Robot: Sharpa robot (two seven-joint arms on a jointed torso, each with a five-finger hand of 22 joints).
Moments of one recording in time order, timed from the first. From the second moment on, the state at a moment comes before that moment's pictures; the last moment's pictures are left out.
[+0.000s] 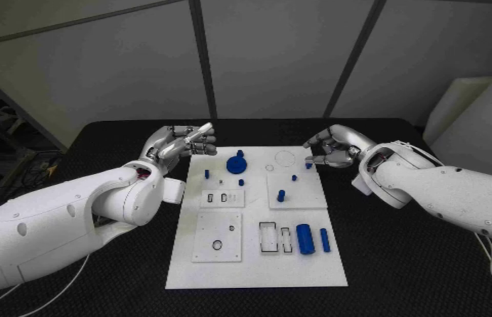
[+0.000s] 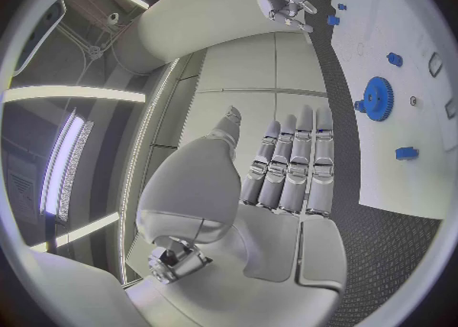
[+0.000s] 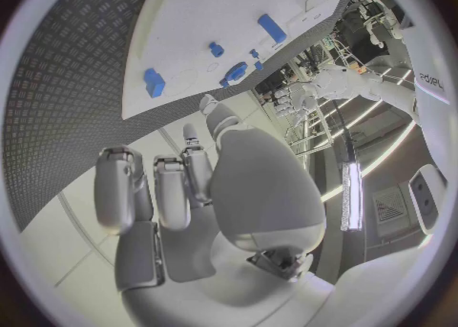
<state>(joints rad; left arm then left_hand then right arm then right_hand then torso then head) 1.09 -0.94 0.09 1.60 -0.12 -0.41 0.37 1.24 0.01 0.04 0.05 0.05 0.94 0.21 0.12 0.07 1.07 0.15 0.13 0.09 1.02 0.11 0.36 0.33 0.19 0.85 0.22 0.46 0.23 1.22 -0.85 -0.04 1.38 -1.17 -0.39 0.03 1.39 -0.09 0.17 0.06 0.22 0.92 0.14 0.08 0.07 1.41 0.06 1.39 1.31 1.47 -0.03 1.53 1.31 0.05 1.45 0.09 1.46 1.31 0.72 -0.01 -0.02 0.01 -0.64</state>
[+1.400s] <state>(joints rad) 1.08 -0.93 0.09 1.58 -0.12 -0.41 0.37 1.25 0.02 0.04 0.04 0.05 0.95 0.21 0.12 0.07 1.07 0.15 0.13 0.09 1.02 0.11 0.36 0.33 0.19 0.85 0.22 0.46 0.22 1.18 -0.77 -0.04 1.22 -1.18 -0.34 0.10 1.41 -0.08 0.17 0.05 0.25 0.95 0.14 0.08 0.07 1.41 0.05 1.39 1.31 1.47 -0.03 1.53 1.31 0.05 1.45 0.09 1.46 1.31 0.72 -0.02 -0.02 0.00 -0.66</state>
